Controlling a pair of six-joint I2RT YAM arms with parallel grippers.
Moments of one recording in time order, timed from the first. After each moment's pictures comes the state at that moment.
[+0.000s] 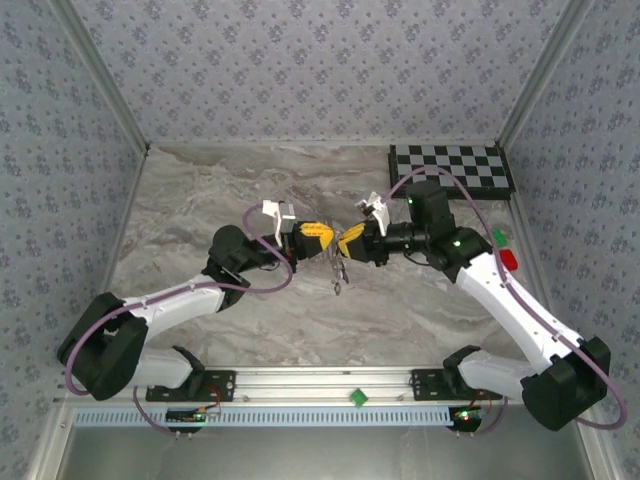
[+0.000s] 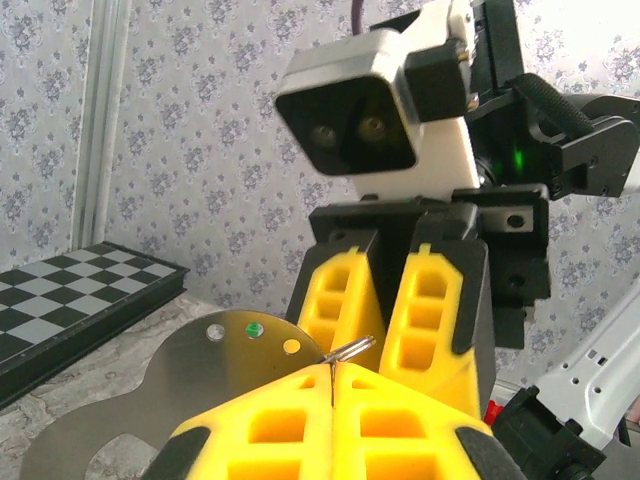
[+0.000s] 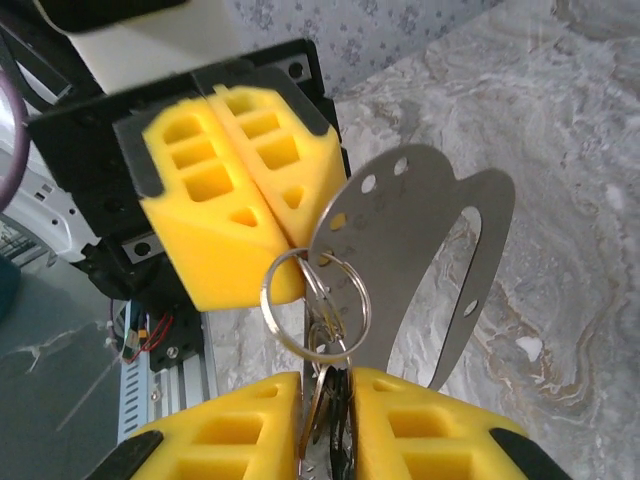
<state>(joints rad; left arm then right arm) -0.69 1.31 0.60 0.98 0.66 -0.45 0.49 1.13 1.02 -0.44 -0.81 -0.06</state>
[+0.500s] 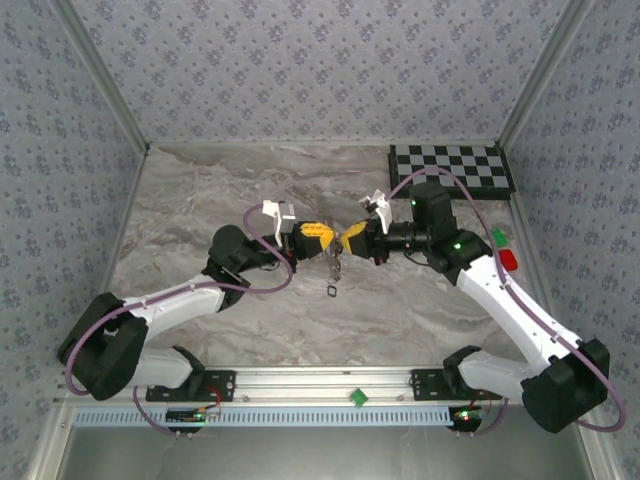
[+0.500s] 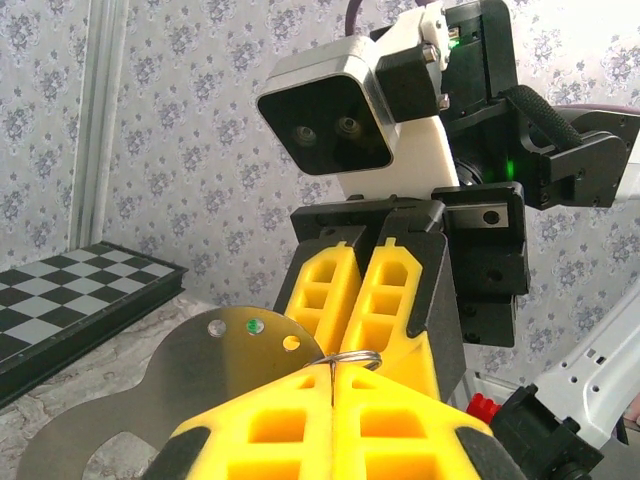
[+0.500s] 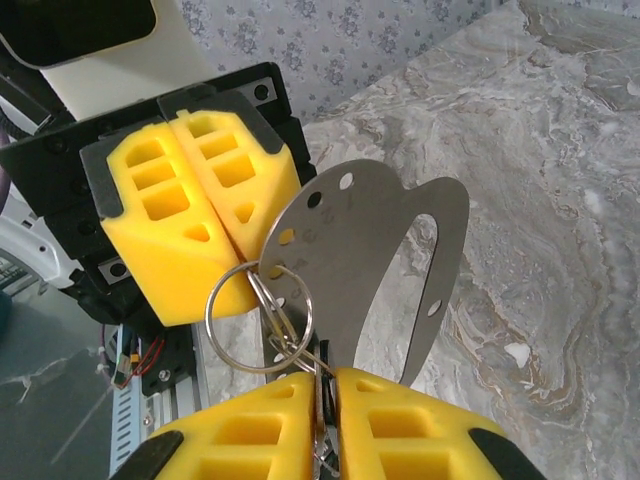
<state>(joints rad) -0.69 1.31 0.60 0.98 0.67 -0.45 0.48 1.12 0.98 -0.35 -0.80 0.01</state>
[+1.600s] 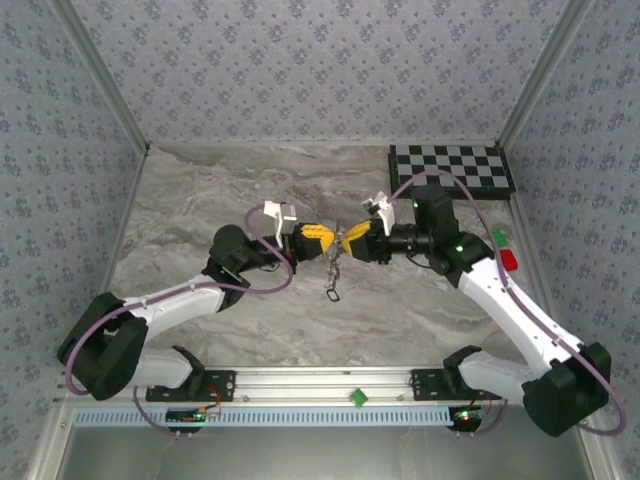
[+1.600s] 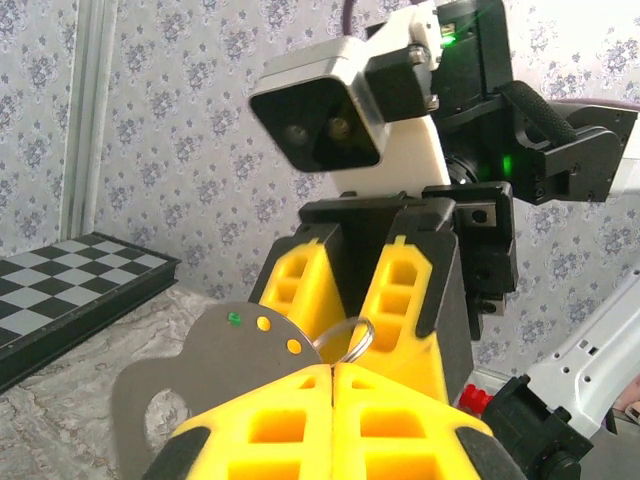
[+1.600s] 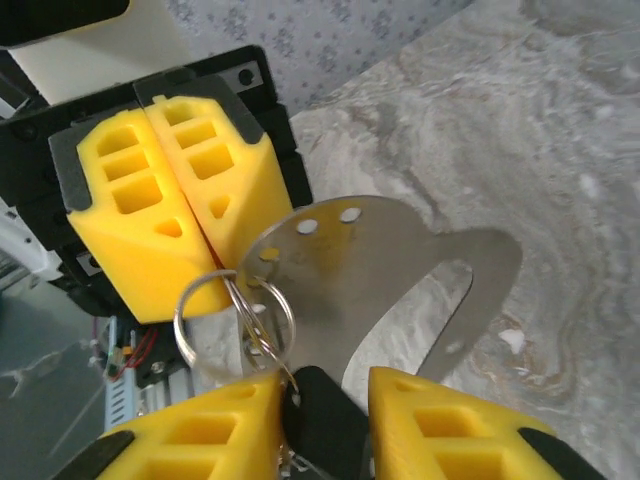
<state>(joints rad) -0.69 1.31 0.60 0.97 0.69 -0.45 0.46 1.09 0.95 -0.36 -0.76 0.00</state>
